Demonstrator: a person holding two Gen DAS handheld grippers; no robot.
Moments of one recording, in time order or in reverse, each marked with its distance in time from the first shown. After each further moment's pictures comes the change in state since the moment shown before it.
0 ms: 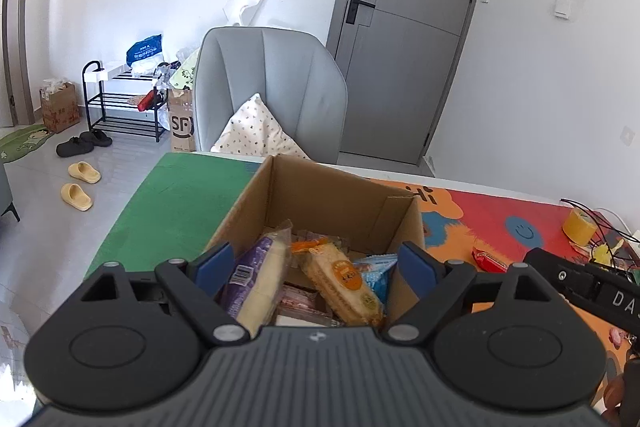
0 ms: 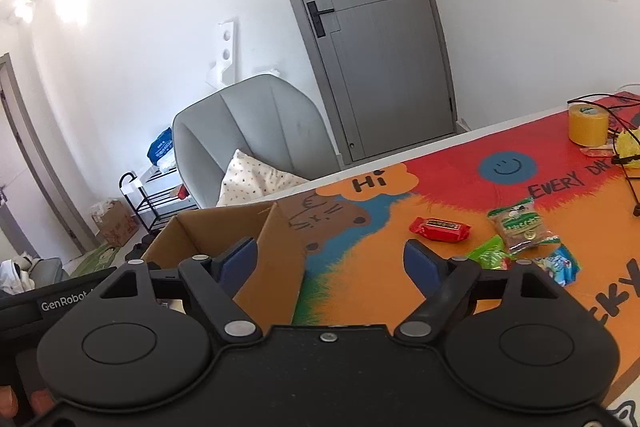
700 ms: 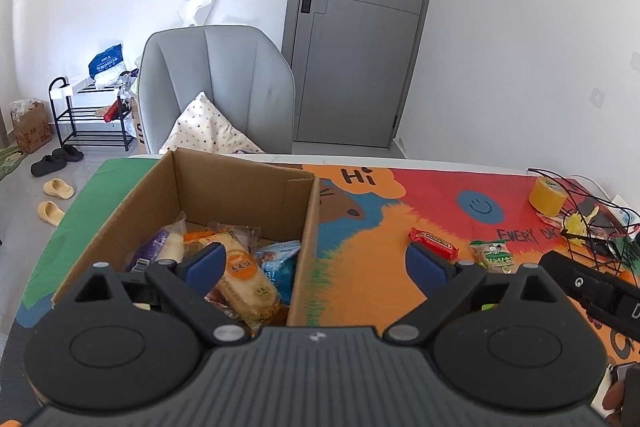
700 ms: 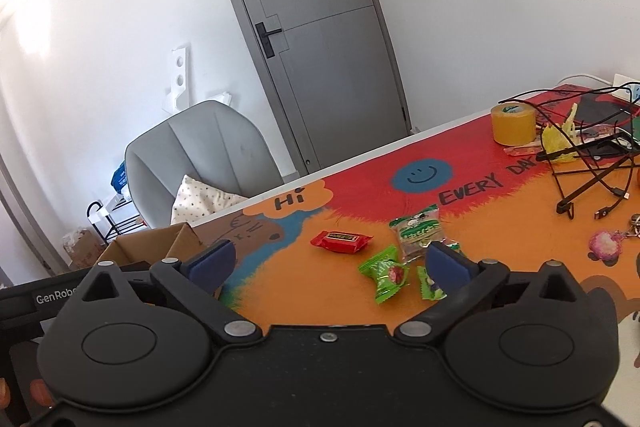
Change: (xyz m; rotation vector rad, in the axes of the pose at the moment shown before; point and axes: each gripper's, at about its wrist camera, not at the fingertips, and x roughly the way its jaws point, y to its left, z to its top) left arm 0.008 -0.082 -0.013 0.097 0.026 -0.053; right arm -0.027 -0.080 -0.001 0.072 -0.053 -0.094
